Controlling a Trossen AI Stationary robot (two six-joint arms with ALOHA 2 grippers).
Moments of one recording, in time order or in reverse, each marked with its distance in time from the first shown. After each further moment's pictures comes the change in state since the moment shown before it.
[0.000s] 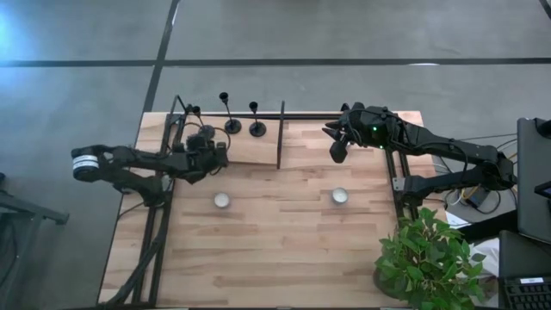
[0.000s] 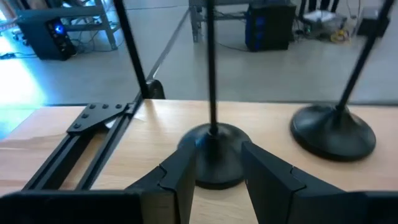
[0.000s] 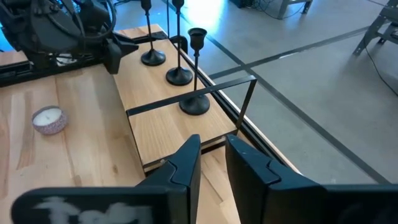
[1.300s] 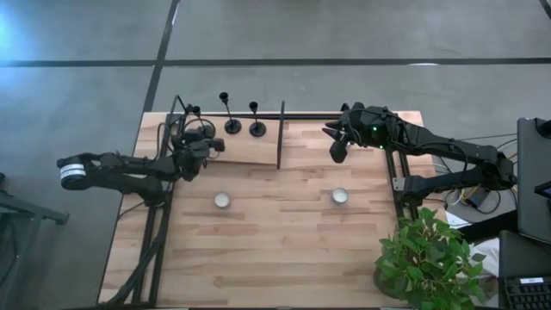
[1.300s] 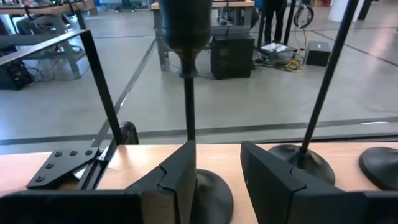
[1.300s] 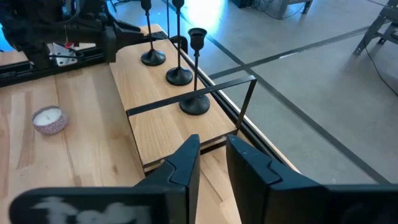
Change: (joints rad) left arm 0.084 -0.152 -0.163 0.566 0.116 0.527; right arm 0.000 0.000 0.000 0.000 0.000 0.000
